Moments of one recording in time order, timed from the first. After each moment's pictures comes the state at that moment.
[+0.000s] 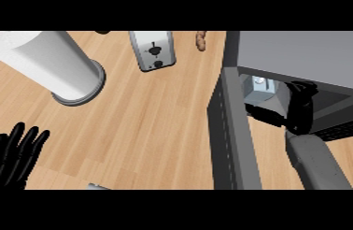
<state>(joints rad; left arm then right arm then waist) 0.37 0.12 0.08 -2.21 0.26 -0.35 -0.07 -0.36 -0.26 0.04 -1.03 -0.04 -0.47 -0.98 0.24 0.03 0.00</state>
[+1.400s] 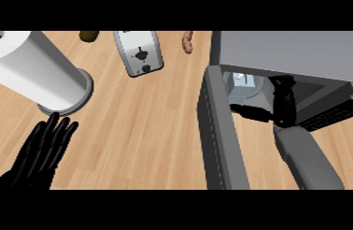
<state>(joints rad) 0.30 0.06 -0.04 -2.18 0.14 -0.29 -0.03 -0.45 -0.24 0.11 -0.92 -0.04 -0.42 -0.94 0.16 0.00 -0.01</state>
